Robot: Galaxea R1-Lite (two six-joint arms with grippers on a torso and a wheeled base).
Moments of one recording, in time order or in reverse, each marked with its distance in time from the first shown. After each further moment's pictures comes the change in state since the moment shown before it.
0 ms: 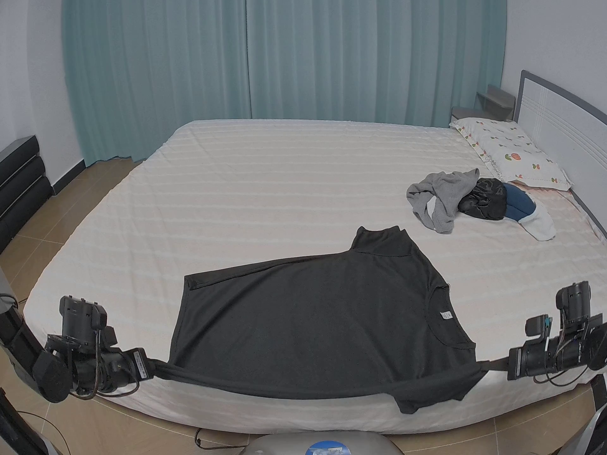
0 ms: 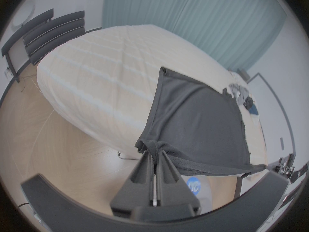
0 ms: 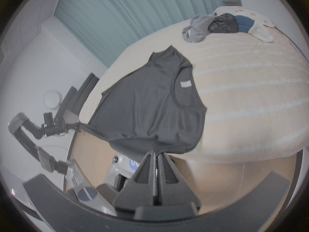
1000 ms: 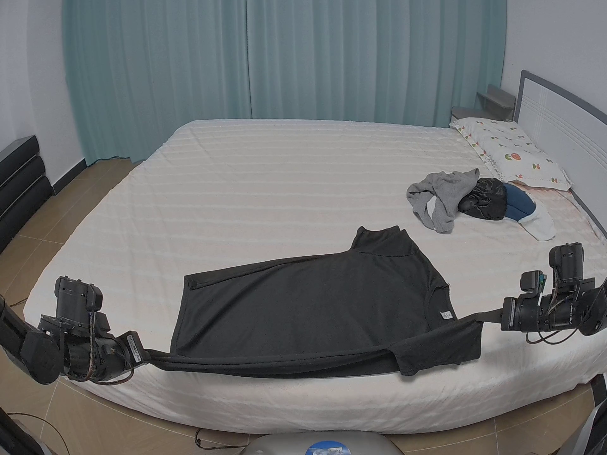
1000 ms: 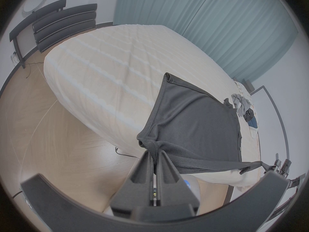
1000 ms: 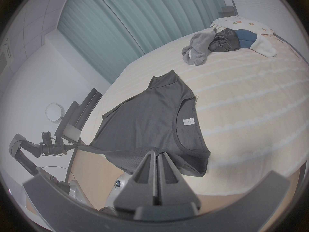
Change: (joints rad) left arm -0.001 -0.103 -0.141 0.260 0.010 -0.118; right arm 0.006 0.090 -0.259 -0.013 0.002 0.122
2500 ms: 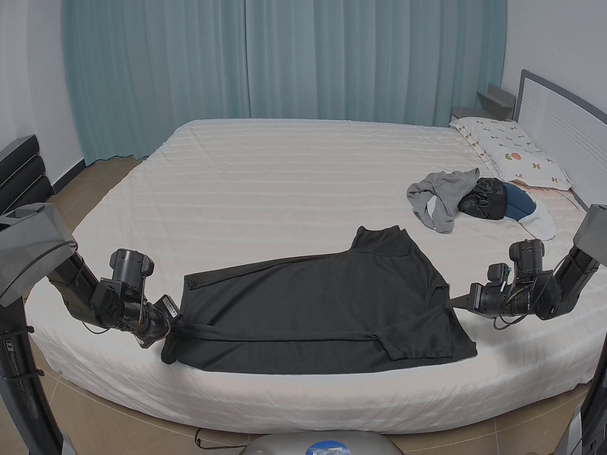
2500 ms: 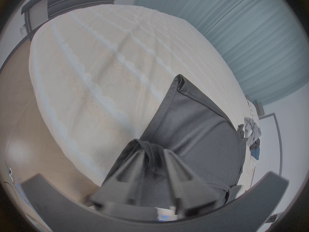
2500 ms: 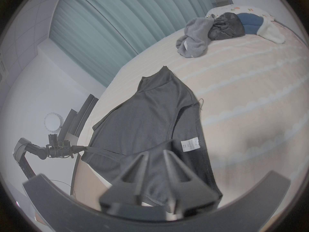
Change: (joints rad) left arm 0.008 0.467 -0.484 0.078 -0.017 -0.218; right arm 0.038 0.368 -0.277 -0.107 -0.011 0.118
